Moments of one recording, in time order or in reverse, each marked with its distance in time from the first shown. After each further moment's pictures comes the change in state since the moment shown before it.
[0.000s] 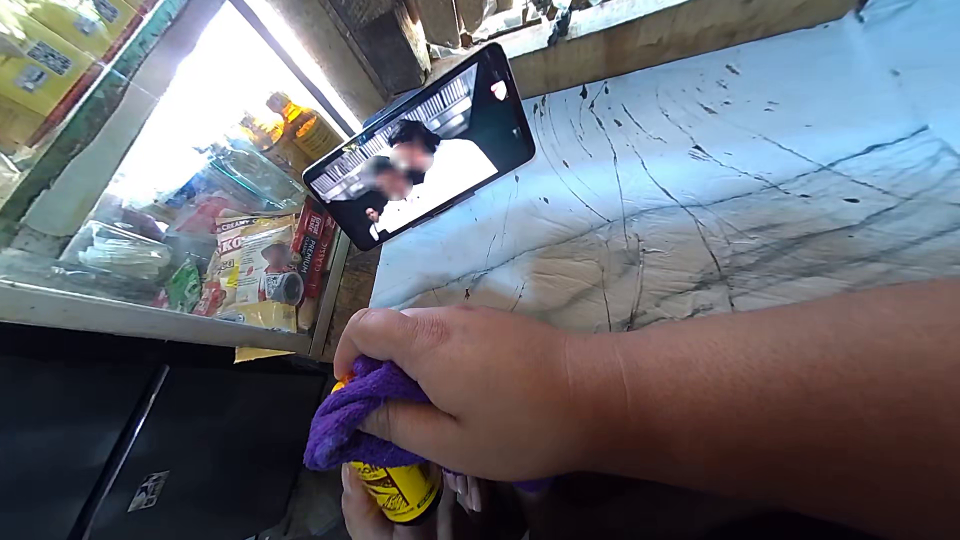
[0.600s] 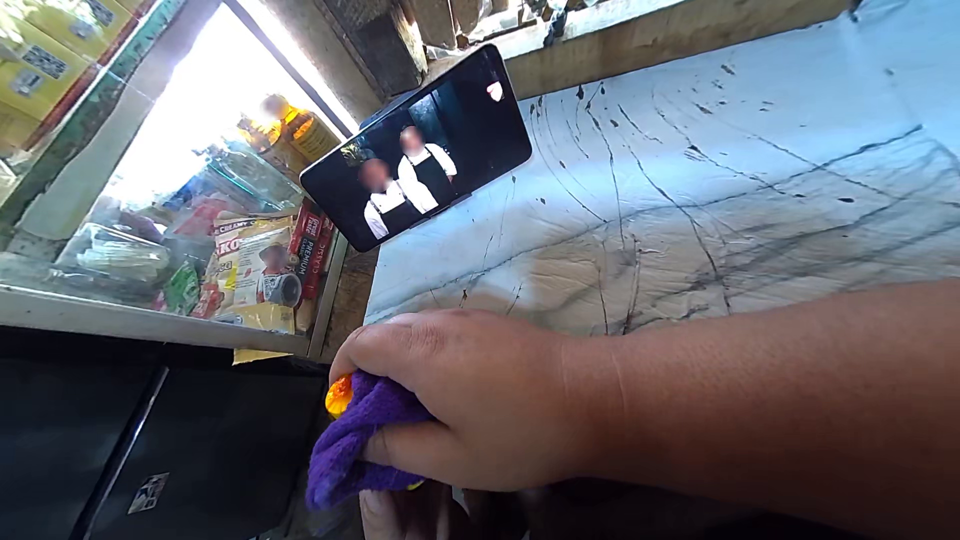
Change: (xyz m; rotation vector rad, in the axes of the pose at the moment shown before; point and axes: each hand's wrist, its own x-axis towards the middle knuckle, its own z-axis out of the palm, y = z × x) left_hand 0.003 -0.008 0.008 0.297 0.015 0.208; right_hand -0.001 -0.001 0.000 -0.039 -0.032 -0.036
